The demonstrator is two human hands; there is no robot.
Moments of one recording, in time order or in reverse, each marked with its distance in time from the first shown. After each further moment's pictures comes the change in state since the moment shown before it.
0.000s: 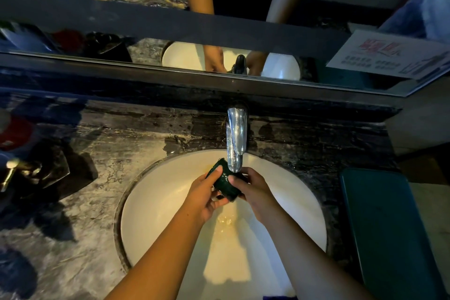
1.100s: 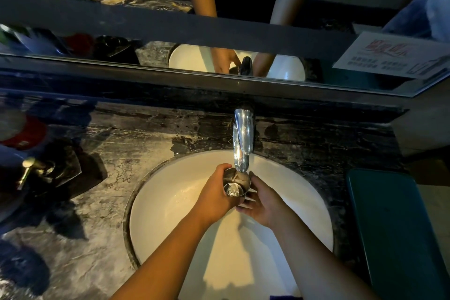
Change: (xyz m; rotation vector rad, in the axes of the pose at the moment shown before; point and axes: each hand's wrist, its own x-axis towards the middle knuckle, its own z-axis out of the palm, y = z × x) left_hand -0.001 -0.008 -0.013 0.908 -0.169 0.555; right_hand -0.004 0.000 -0.001 0.413 0.049 0.442
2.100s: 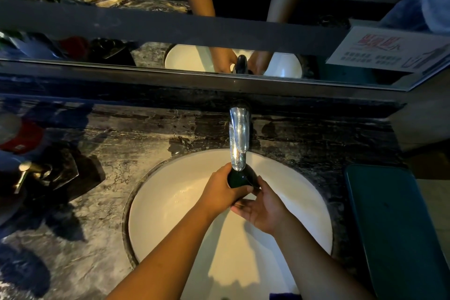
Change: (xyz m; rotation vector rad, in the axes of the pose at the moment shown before) left_hand 0.013 0.014 0.009 0.078 -0.002 0.015; right_hand 0.000 0.013 -0.019 0.281 -0.145 0.125
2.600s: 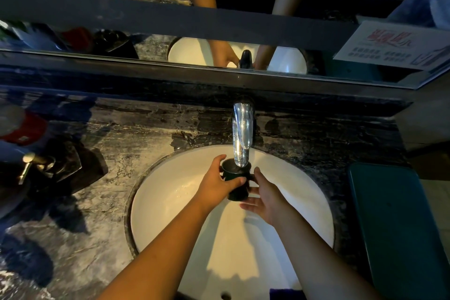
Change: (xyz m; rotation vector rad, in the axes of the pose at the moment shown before) left_hand 0.000 -0.014 -0.007 -0.168 0.057 -0.167; right_hand -0.003 -0.006 0.016 -0.463 0.198 -0.167
